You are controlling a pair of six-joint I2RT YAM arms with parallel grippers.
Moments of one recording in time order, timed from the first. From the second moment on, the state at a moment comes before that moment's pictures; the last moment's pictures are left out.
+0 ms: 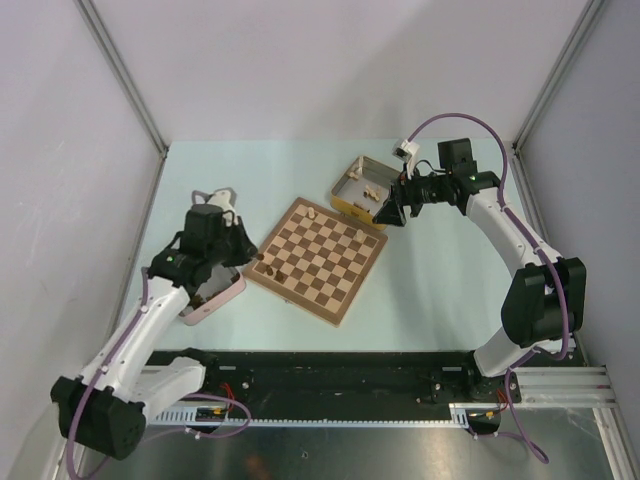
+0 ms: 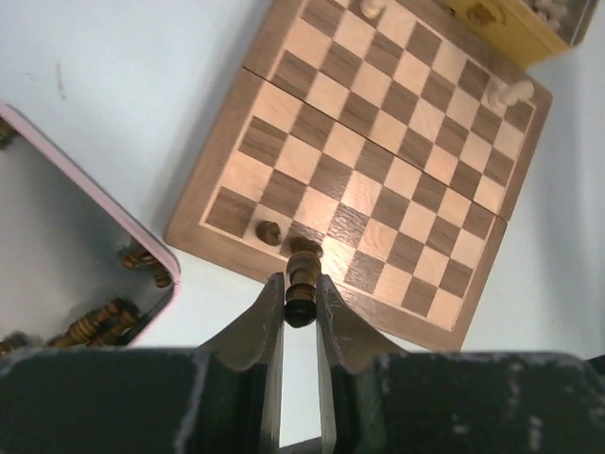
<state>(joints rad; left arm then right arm) -0.27 0.97 0.87 -0.60 0.05 -0.39 0.22 1.60 1.39 -0.57 -0.93 -0.29</state>
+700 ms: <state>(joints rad) -0.74 1.40 1.09 -0.68 -0.19 -0.44 0.22 1.60 1.39 -0.57 -0.93 -0.30</state>
